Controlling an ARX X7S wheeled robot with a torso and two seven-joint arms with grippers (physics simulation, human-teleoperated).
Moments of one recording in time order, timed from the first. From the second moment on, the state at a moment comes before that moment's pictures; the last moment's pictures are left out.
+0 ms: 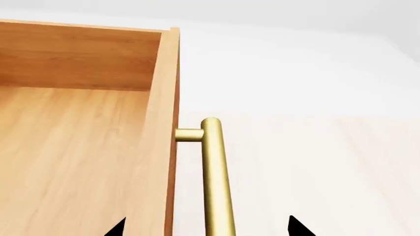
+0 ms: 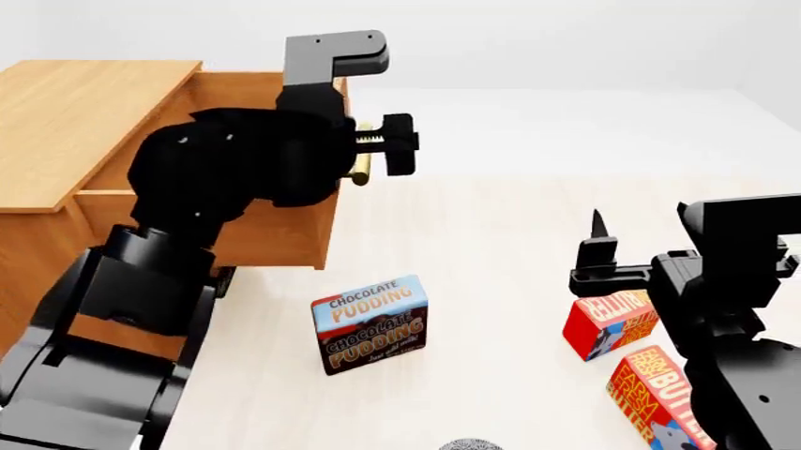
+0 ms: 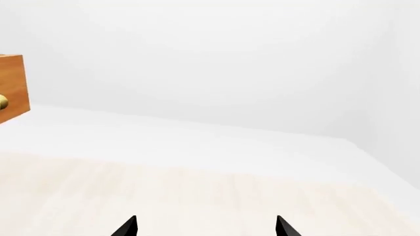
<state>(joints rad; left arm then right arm) -1.37 -0.10 0.47 -0.52 -1.18 -1.04 -0.80 0.45 0.37 0.15 -0.62 0.28 1.09 0.00</state>
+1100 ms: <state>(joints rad) -0.95 -0.33 0.20 0.36 -1.91 -1.16 -0.99 0.47 0.38 0.16 -0.68 0.27 1.09 0.07</state>
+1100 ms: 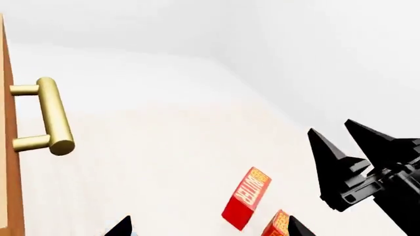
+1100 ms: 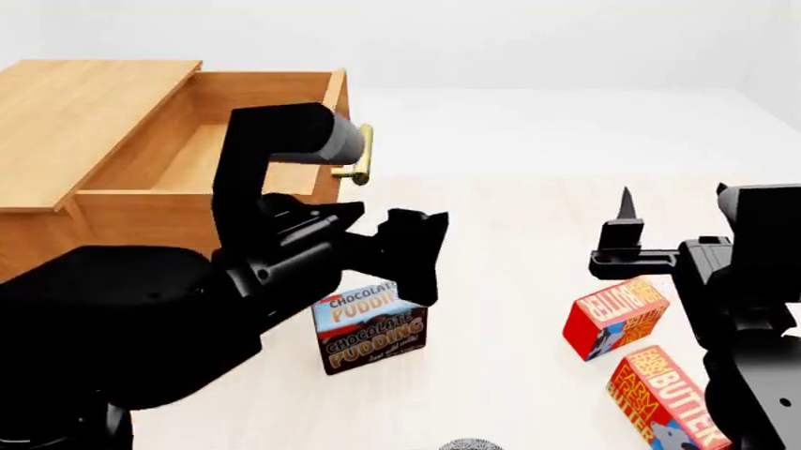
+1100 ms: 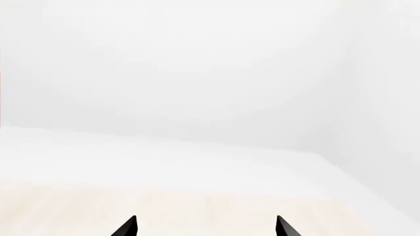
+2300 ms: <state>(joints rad) -0.32 -0.38 0.34 0.41 -1.40 -1.22 -0.42 0.49 0.33 0.16 -0.49 0.23 0.92 0.11</state>
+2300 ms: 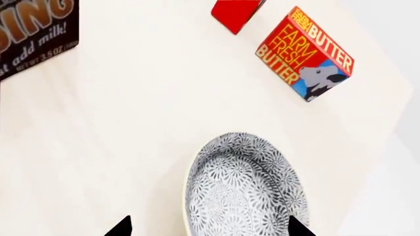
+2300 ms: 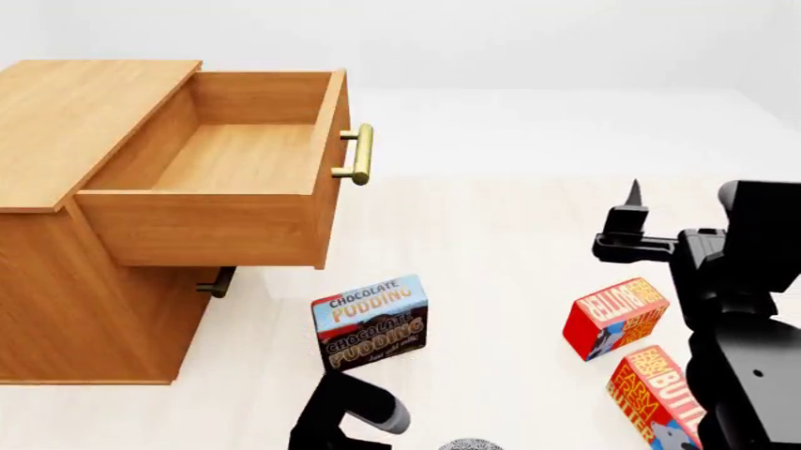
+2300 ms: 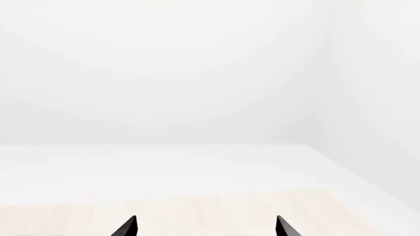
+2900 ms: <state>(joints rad) -0.38 -0.28 0.50 0.16 -1.16 -1.12 -0.31 0.44 0.33 0.18 -0.47 0.25 0.86 0.09</state>
